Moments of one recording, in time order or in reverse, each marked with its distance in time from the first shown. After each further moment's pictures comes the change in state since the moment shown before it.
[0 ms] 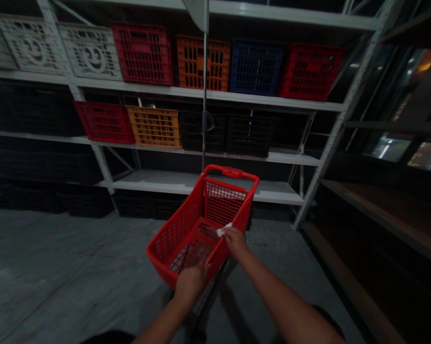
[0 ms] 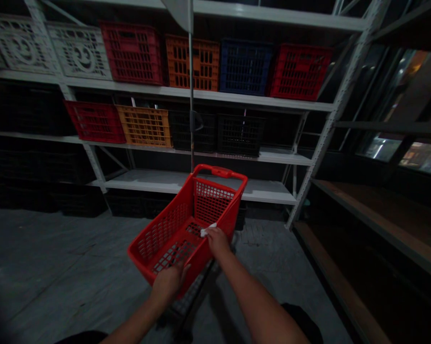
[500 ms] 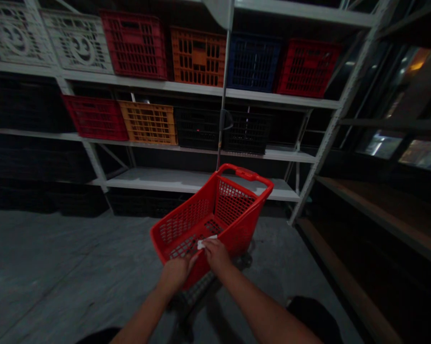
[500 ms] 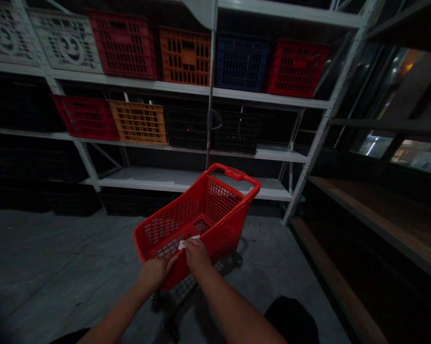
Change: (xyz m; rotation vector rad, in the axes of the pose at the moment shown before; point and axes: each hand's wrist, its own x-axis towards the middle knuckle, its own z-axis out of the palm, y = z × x) left_hand 0.012 -0.037 -0.016 0.064 -0.013 0.072; right_hand -0.034 -0.053 0.050 0.091 -0.013 -0.049
